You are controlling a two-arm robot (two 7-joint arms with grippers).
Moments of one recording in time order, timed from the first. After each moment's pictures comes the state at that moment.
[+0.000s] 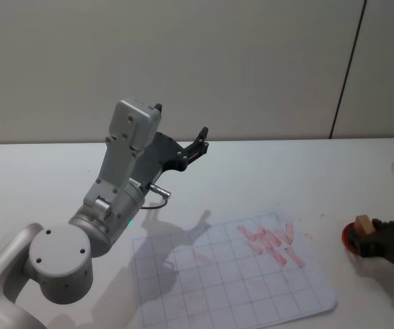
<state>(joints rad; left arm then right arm) -0.24 0.38 0.45 -1.63 -0.20 0.01 -0.01 0.01 0.34 -0.17 -1.69 0.23 0.64 0.08</state>
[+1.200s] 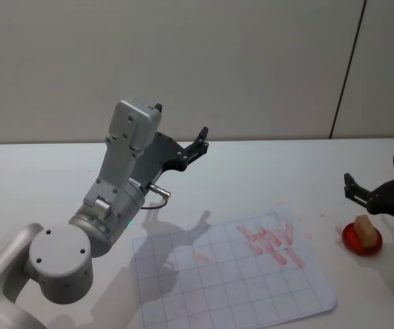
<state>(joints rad) -0.24 0.38 0.45 -1.63 -0.20 0.01 -0.01 -0.05 0.37 -0.15 -1.79 0.12 0.26 0.08</state>
